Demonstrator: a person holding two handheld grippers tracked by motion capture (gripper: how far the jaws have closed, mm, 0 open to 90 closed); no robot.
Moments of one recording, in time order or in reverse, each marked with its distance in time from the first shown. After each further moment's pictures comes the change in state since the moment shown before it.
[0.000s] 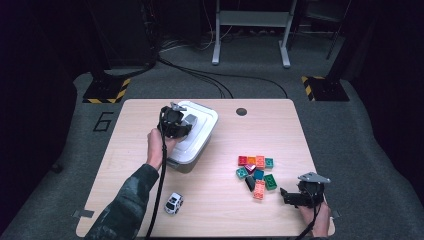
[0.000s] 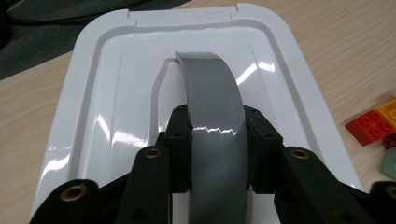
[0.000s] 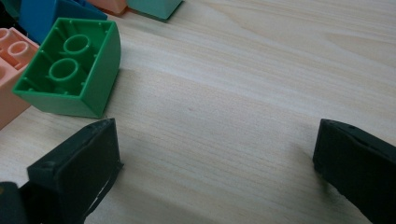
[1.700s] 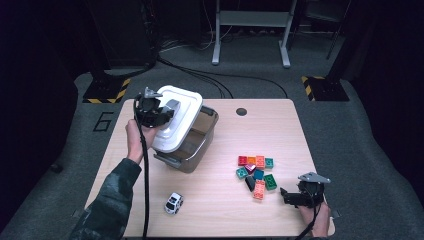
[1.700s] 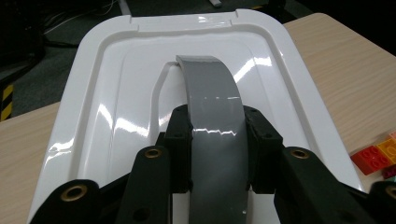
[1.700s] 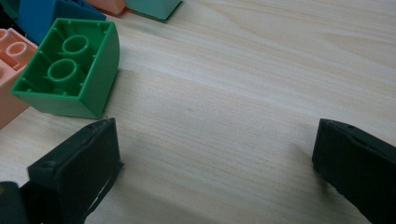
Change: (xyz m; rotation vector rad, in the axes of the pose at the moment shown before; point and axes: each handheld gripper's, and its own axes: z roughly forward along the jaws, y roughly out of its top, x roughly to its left) left arm 0.044 0.011 -0.060 -0.132 0.048 -0.070; right arm 0.000 0.000 0.000 0.000 -0.004 0.002
